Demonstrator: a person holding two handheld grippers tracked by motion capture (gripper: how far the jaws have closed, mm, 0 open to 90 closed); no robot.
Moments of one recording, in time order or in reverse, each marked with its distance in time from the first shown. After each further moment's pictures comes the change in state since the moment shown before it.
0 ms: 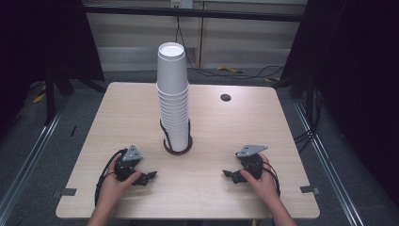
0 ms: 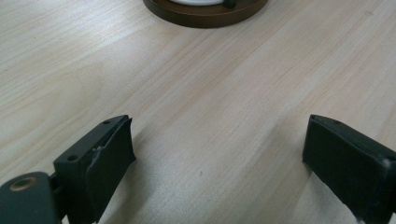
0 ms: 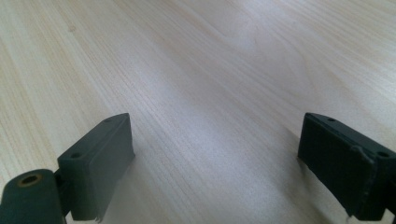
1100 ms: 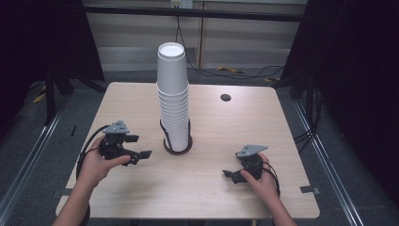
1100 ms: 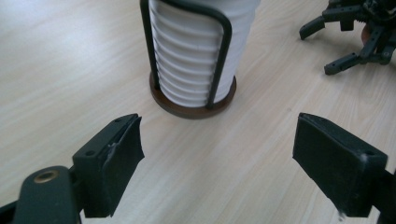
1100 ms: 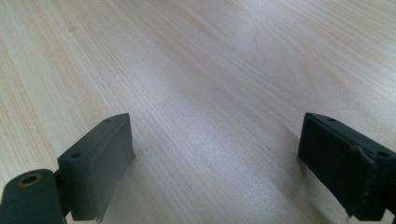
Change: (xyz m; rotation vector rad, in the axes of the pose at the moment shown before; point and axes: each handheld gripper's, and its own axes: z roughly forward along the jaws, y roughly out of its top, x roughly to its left) left arm 0.027 0.073 -0.068 -0.095 -0.124 -0.061; right arm 0.000 0.000 0.000 0.000 0.000 0.001
